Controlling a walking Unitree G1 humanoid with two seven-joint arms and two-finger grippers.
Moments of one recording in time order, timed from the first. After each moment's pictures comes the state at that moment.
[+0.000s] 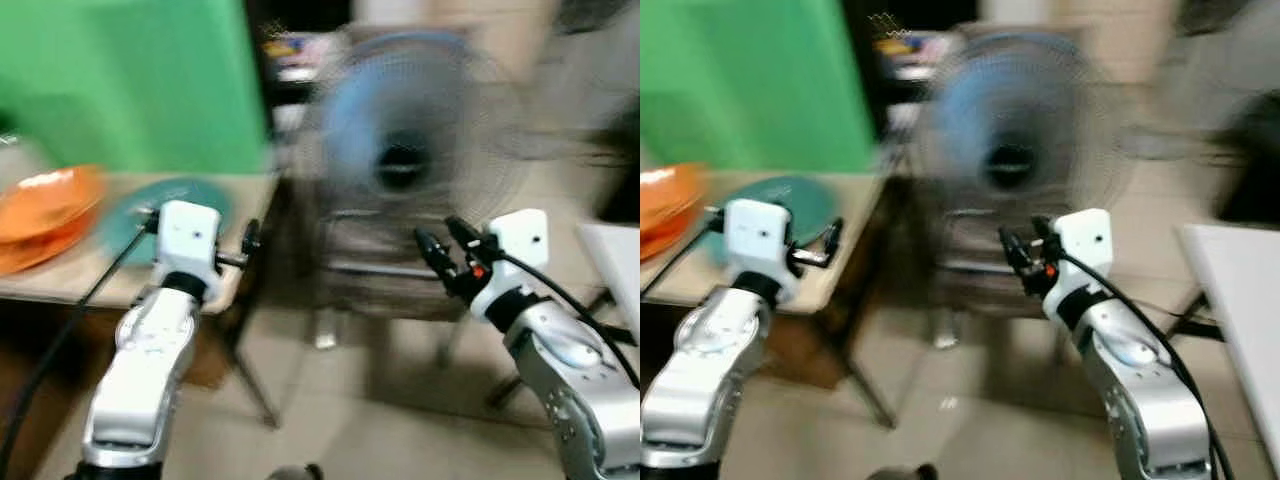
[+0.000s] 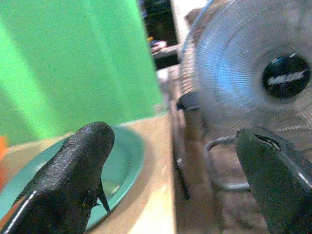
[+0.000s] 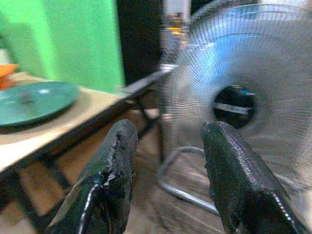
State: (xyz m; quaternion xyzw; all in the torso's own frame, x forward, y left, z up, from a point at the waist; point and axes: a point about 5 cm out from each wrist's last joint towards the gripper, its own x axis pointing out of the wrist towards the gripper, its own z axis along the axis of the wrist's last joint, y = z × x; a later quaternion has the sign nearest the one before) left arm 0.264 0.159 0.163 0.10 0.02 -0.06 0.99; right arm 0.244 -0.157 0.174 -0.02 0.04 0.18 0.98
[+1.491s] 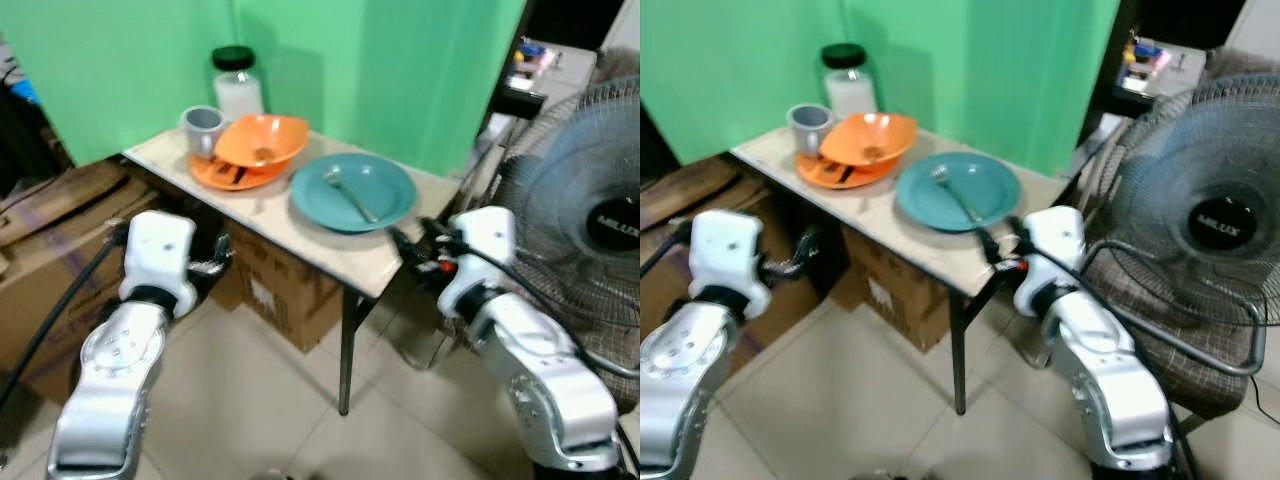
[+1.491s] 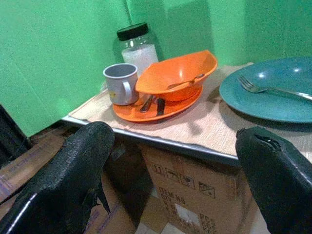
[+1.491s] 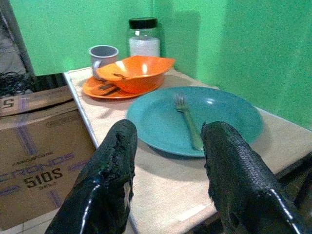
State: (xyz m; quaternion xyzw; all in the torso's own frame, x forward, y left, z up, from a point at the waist) left arm 0.249 0.188 0.162 0.13 0.02 -0.03 0.99; right arm 0.259 -0.132 0.161 0.01 0.04 0.20 0.98
